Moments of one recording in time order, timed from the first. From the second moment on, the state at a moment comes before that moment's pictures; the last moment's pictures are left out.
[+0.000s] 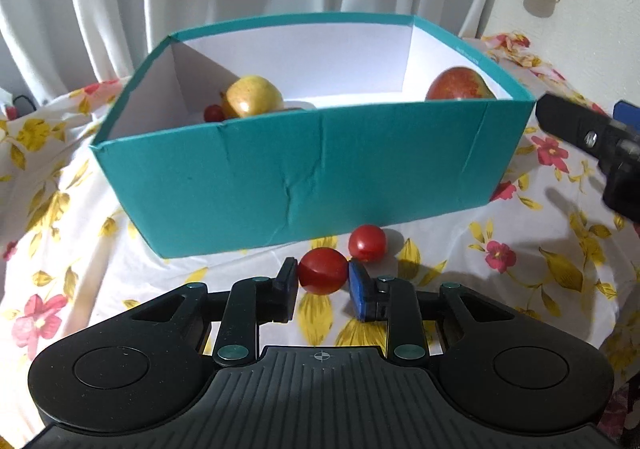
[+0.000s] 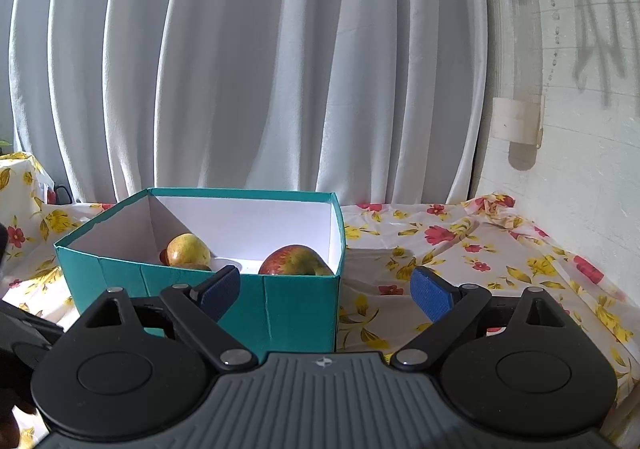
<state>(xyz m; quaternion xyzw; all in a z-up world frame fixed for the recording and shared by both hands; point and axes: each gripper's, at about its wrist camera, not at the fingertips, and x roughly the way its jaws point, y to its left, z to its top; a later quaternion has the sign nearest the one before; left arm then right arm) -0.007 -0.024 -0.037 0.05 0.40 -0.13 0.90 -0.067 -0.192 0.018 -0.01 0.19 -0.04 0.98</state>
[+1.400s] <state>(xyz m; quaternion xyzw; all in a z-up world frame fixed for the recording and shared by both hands) -0.003 0.021 0.023 0.03 0.37 -0.09 0.93 -0.036 -0.134 -0.028 -0.03 0.28 0.06 0.96</state>
